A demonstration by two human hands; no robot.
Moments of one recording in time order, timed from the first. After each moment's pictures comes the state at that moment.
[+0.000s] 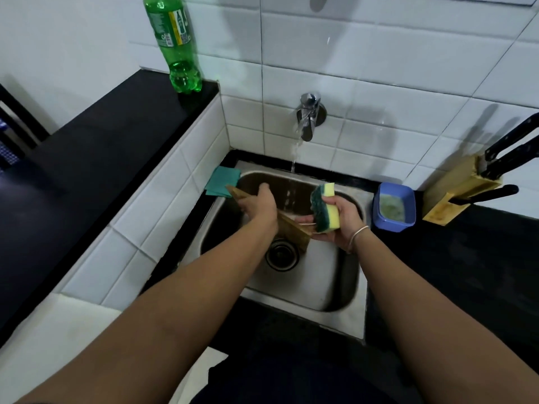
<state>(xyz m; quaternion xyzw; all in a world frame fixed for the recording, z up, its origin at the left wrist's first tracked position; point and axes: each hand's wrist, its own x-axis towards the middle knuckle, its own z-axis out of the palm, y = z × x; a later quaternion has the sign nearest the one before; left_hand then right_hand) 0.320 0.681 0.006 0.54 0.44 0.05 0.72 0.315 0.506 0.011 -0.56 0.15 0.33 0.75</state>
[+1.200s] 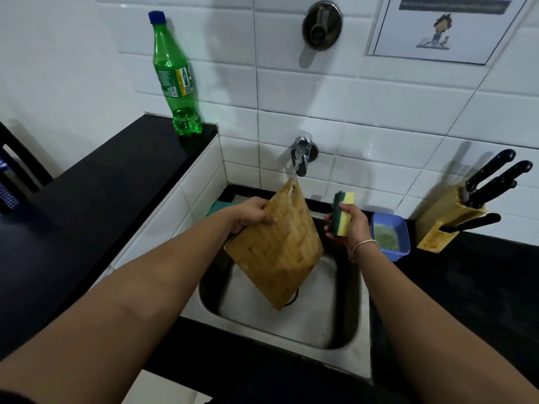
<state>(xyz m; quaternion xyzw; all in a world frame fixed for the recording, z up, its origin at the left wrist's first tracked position) 0.365 0.746 0.074 0.83 0.04 -0.29 0.48 0.344 0.497 0.048 -0.59 0.19 0.10 0.78</state>
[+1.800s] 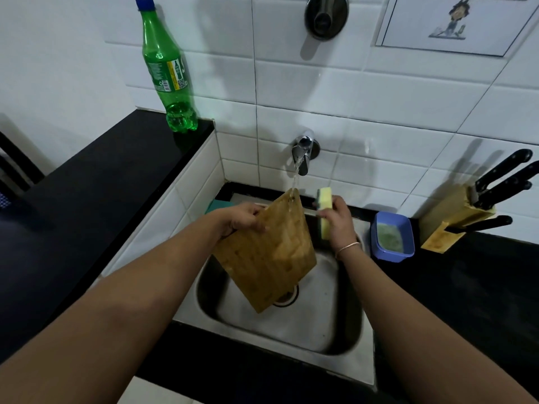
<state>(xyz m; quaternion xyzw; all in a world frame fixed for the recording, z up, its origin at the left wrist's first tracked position) 0.380 0.769 0.057 0.85 0.01 -0.33 0.40 0.354 0.525 0.036 -0.74 0.03 -0.02 0.67</state>
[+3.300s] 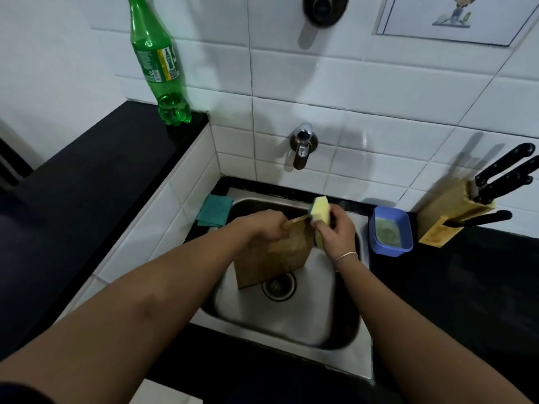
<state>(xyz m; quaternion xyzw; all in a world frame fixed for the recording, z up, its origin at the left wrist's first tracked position) 0.385 0.710 0.021 0.94 -0.15 -0.28 0.16 0.339 0.521 0.004 -0.83 0.00 -0.11 0.55</state>
